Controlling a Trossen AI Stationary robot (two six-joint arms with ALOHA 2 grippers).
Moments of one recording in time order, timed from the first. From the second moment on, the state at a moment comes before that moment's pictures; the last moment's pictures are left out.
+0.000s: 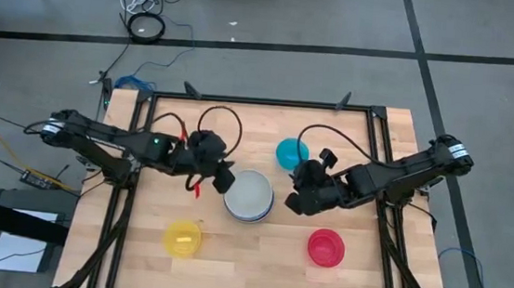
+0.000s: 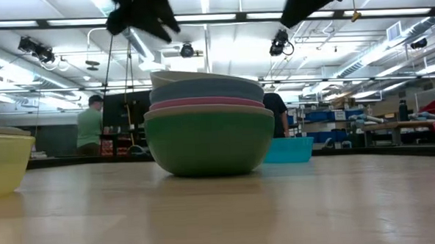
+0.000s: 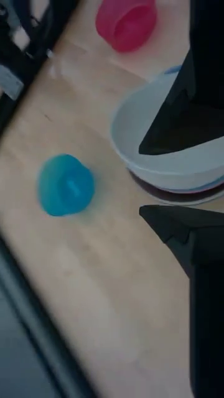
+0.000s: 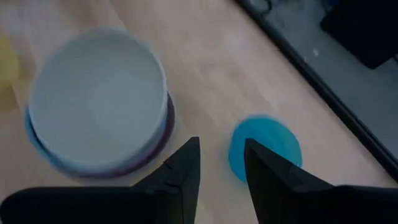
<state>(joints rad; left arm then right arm) -0.17 1.34 1.21 -0.69 -0.54 -0.71 0.37 1.47 1.34 -0.93 0.75 0.68</state>
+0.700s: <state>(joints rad) -0.17 1.34 1.57 -0.75 -0.76 -0.37 0.11 1.65 0.94 0.54 0.51 0.39</state>
